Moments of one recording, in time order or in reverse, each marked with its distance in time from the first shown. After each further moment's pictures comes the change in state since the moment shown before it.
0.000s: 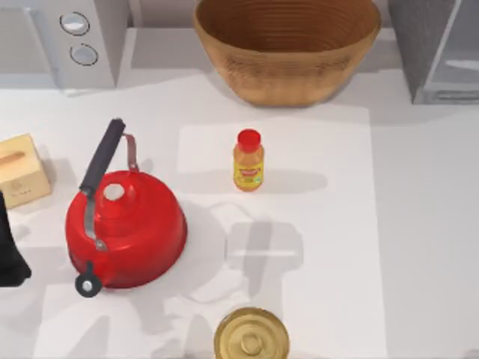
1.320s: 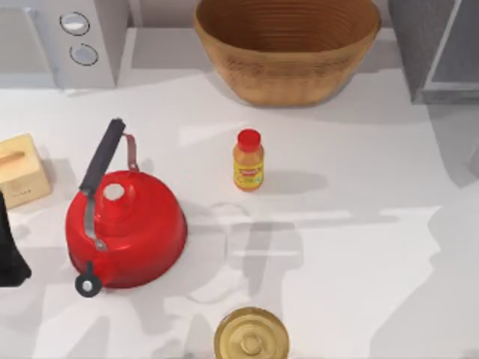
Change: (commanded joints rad) left arm 0.000 0.000 0.000 0.000 0.000 0.000; right arm 0.732 -0.078 -0.184 0.461 0.434 0.640
